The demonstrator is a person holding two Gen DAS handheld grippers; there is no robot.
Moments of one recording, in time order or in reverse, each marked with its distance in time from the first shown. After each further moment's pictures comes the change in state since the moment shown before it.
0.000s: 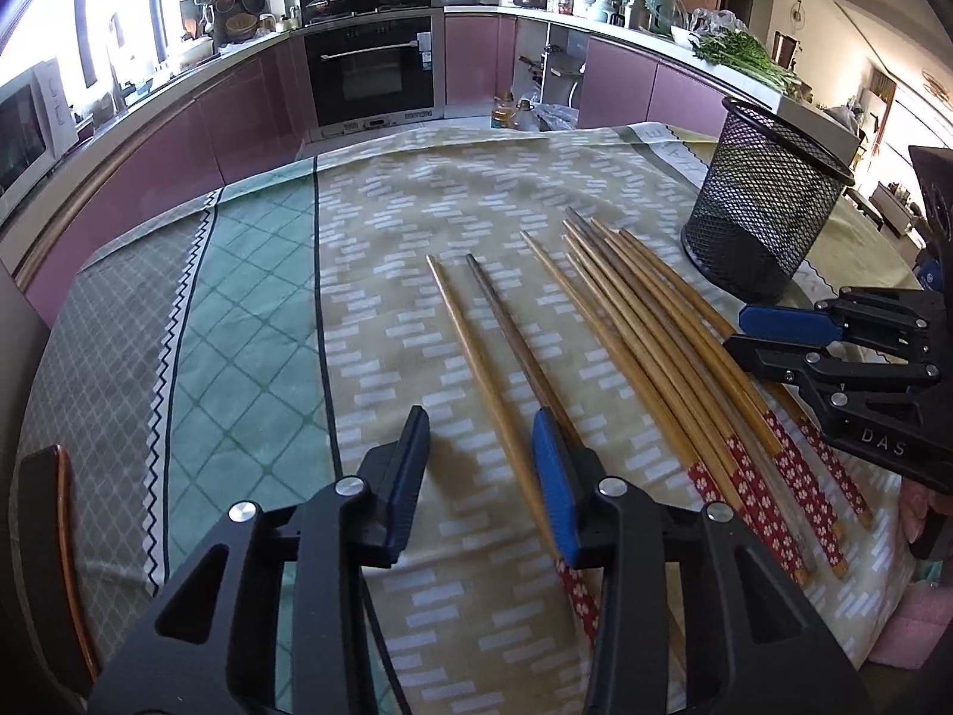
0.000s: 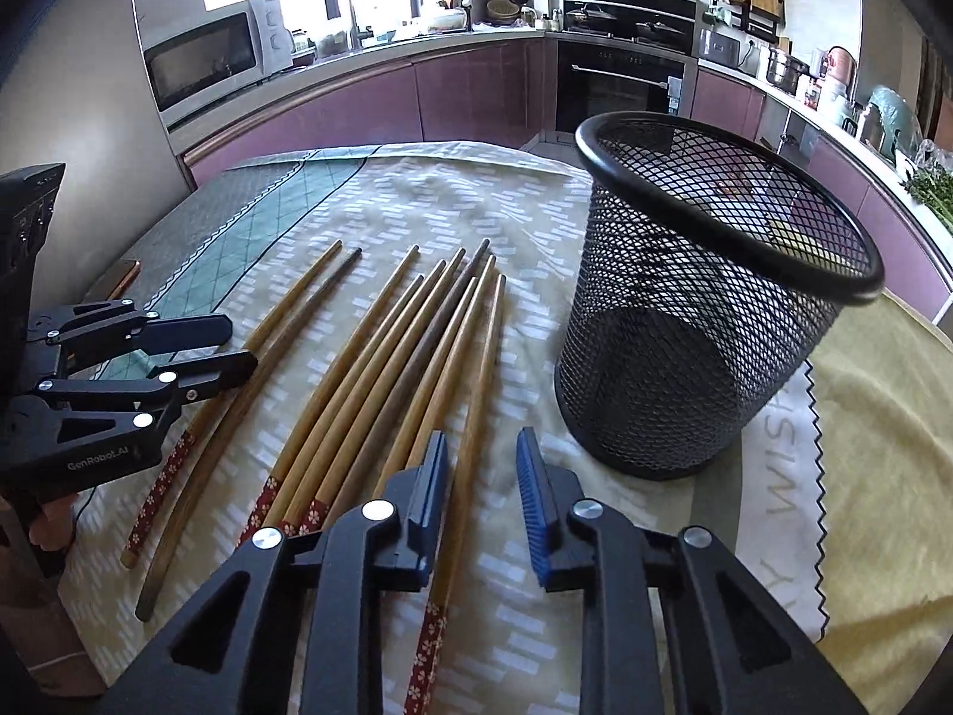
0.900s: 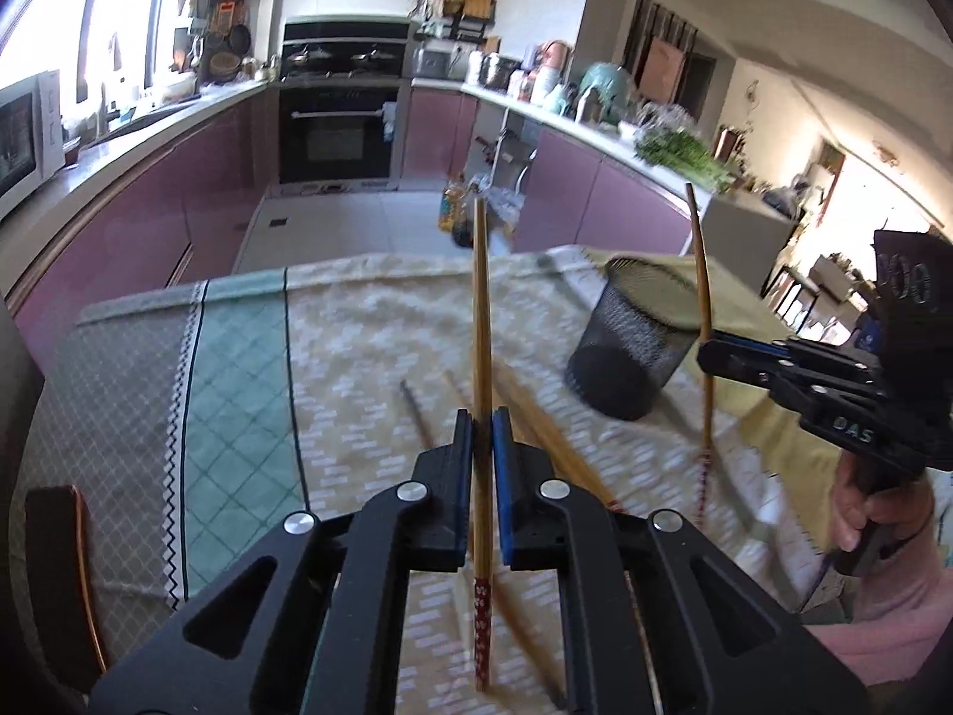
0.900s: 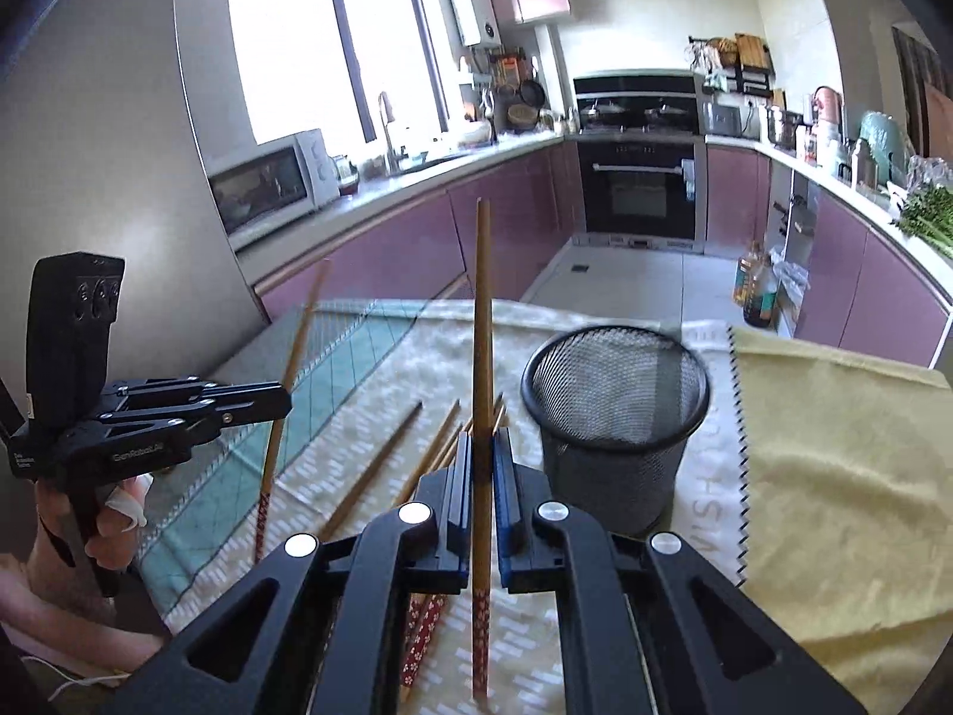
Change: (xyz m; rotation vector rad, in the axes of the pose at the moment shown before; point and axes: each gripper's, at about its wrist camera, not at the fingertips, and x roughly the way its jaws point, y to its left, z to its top) left arm -0.091 -0.004 0.024 -0.057 -0.220 -0.189; right arm -0.102 -0.031 0.011 0.054 -0.298 0.143
